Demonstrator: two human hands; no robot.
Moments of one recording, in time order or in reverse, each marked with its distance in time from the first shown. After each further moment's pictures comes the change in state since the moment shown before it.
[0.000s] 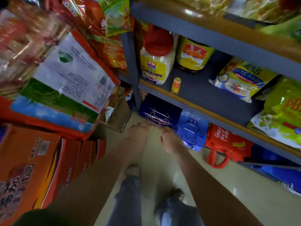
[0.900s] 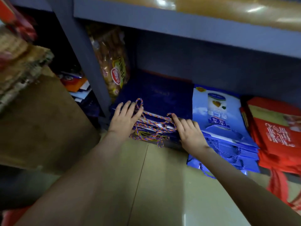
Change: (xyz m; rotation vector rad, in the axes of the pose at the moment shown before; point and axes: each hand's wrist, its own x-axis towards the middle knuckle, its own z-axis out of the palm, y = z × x) left_hand 0.369 -0.100 0.330 0.479 0.619 0.163; right_hand 0.300 0.221 0.280 -0.450 0.816 -0.013
